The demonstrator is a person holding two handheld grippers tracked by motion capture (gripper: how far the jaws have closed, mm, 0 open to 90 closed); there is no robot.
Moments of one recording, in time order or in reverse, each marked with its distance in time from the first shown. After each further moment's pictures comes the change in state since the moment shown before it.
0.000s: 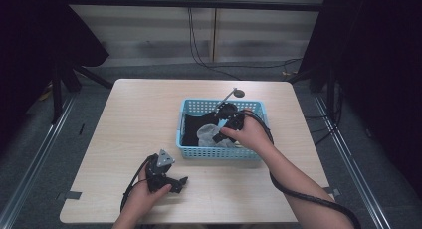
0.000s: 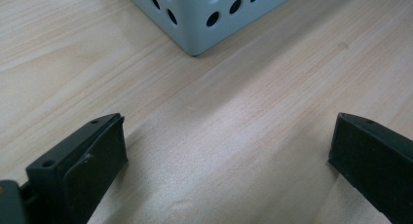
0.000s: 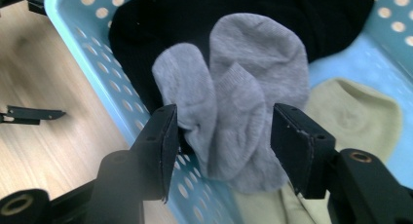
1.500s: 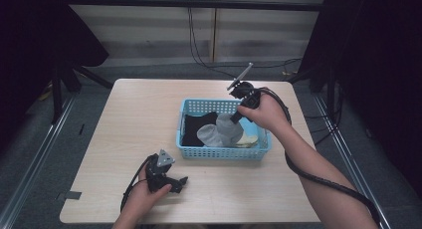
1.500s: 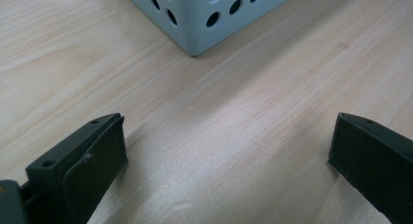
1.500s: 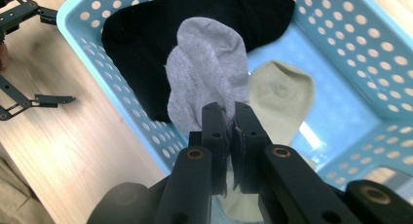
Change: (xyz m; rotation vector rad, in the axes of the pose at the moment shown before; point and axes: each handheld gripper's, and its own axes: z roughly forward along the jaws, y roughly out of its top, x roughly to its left) left arm 0.000 0.000 0.000 0.004 -0.002 0.001; right arm -0.035 0.013 -0.069 0.057 -0.008 0.047
